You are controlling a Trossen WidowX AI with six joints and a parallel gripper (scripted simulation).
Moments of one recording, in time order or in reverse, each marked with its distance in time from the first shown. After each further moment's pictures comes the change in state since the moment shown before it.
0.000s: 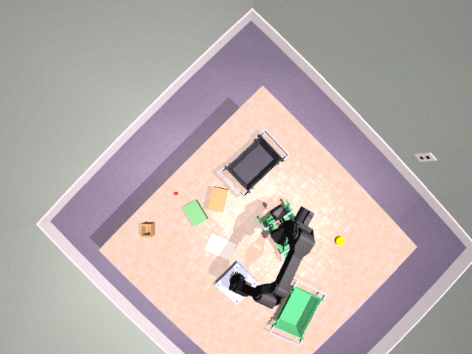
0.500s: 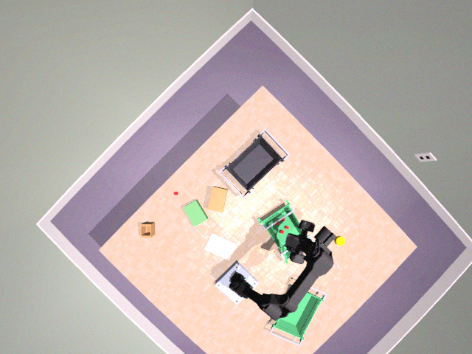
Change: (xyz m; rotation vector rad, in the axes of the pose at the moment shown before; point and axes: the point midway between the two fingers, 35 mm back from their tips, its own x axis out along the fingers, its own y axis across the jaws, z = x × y) arm -0.001 0.095 -0.017 0.884 -0.006 0.007
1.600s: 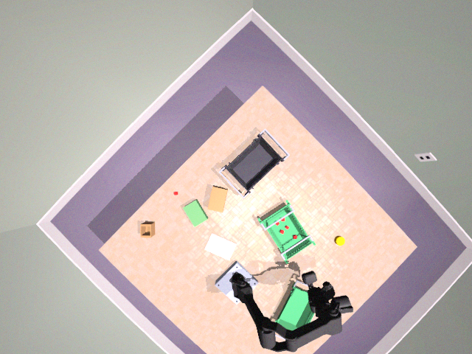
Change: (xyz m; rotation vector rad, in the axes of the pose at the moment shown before) arm 0.020 0.212 -0.131 2.557 0.007 -0.002
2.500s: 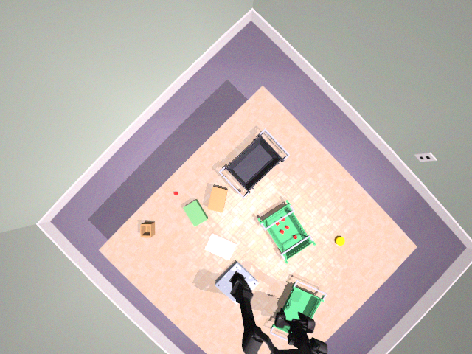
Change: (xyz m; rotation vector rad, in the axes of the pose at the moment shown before) arm 0.019 -0.135 -0.118 2.087 -0.022 -0.013
